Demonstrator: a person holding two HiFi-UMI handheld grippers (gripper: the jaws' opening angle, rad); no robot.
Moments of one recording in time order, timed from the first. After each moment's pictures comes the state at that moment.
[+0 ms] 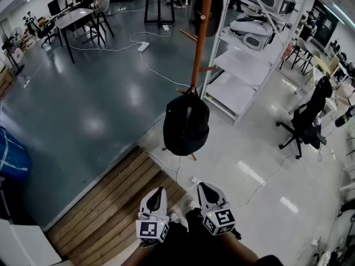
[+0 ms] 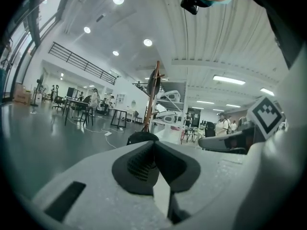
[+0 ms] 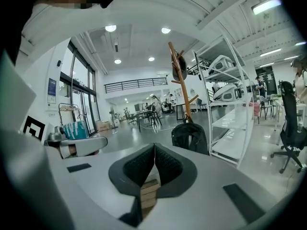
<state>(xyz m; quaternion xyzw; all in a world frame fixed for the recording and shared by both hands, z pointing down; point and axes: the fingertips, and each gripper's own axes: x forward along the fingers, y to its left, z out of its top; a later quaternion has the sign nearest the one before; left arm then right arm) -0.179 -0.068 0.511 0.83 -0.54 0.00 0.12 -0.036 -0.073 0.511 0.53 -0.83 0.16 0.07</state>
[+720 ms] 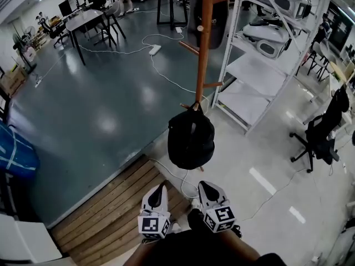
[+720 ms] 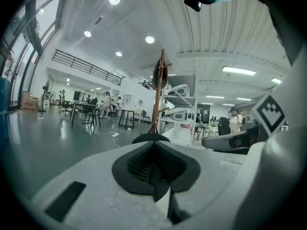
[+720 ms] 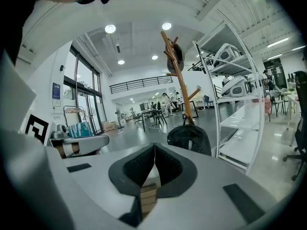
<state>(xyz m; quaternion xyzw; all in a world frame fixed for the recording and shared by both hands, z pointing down) -0.143 -0.187 0.529 0.80 -0.58 0.02 0.11 0.001 -0.198 0.533 0.49 -0.85 0.17 0.07</state>
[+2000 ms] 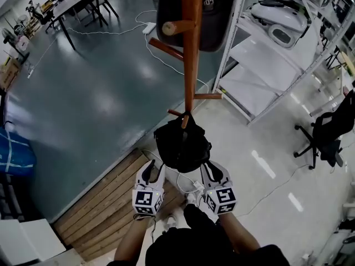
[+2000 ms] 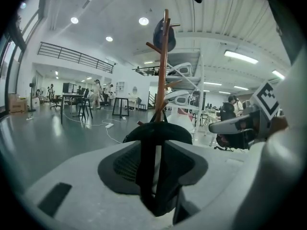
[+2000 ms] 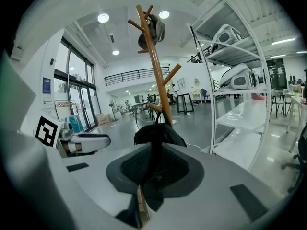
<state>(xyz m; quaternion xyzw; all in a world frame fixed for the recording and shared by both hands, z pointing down) -0.091 -0.417 0.612 0.82 -0.54 0.11 0.13 0.077 -0.415 0.597 0.49 -0.84 0.18 0.12</state>
